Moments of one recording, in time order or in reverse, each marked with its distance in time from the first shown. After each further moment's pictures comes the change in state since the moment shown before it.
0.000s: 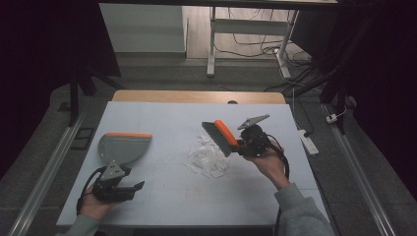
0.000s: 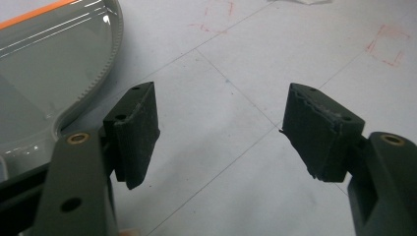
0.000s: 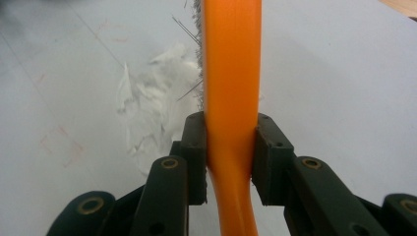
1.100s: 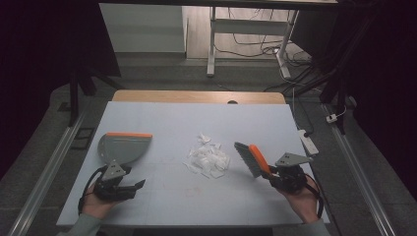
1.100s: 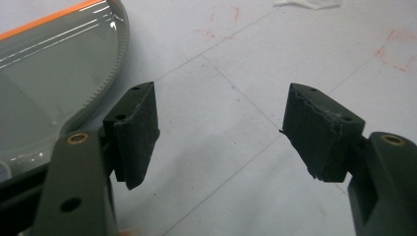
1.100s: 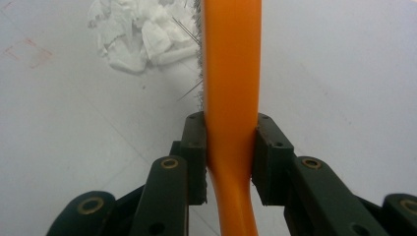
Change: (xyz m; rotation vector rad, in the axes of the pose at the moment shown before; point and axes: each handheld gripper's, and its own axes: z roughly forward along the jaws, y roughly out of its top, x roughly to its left) left arm 0.000 0.001 0.004 -0.020 0.027 0.008; right arm 0.002 -0.126 -0.047 -0.123 -0.129 0.022
